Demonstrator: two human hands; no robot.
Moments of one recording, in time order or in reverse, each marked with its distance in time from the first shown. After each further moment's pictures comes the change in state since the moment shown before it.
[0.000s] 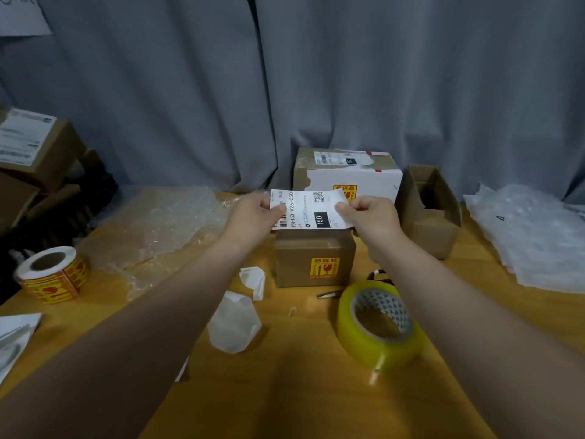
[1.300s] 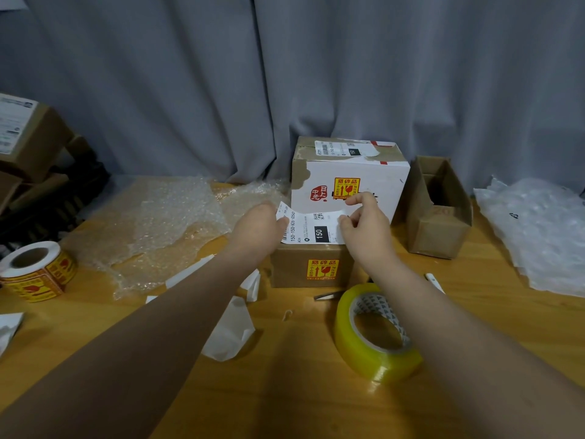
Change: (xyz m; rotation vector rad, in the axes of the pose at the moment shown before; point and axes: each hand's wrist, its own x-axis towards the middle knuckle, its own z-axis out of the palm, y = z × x) left_hand 0.017 -0.013 0.029 0.629 -0.055 0.007; right_hand 0.015 0.038 0.012 -0.255 0.014 -0.186
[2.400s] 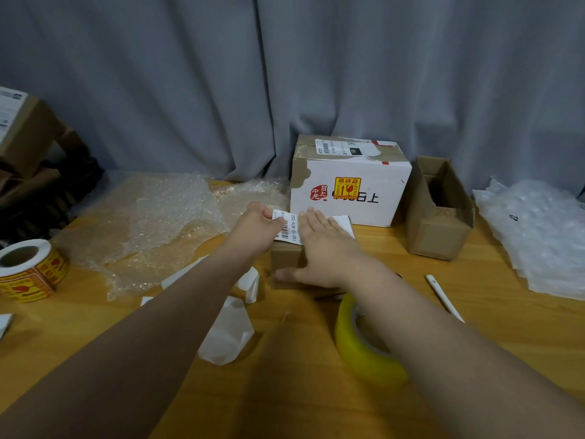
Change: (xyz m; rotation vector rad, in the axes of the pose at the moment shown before) left_hand 0.000 -0.015 0.006 -0.599 -0.052 -0.173; right_hand -0.017 -0.036 0.026 -0.796 -0.604 -0.306
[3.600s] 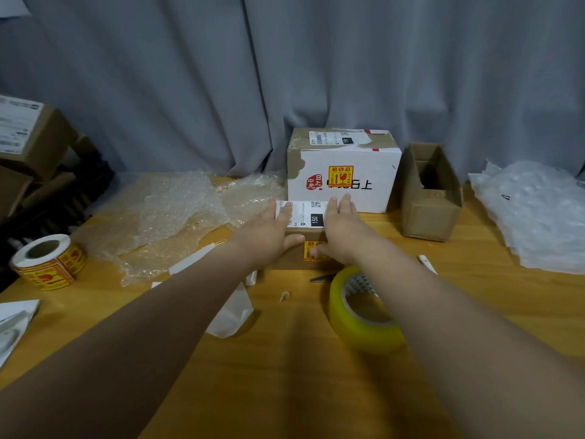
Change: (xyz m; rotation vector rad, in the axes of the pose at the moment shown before) left_hand -0.029 0.003 0.010 1.024 -0.238 0.309; right_hand -0.013 0.028 0.002 0.197 0.037 0.234
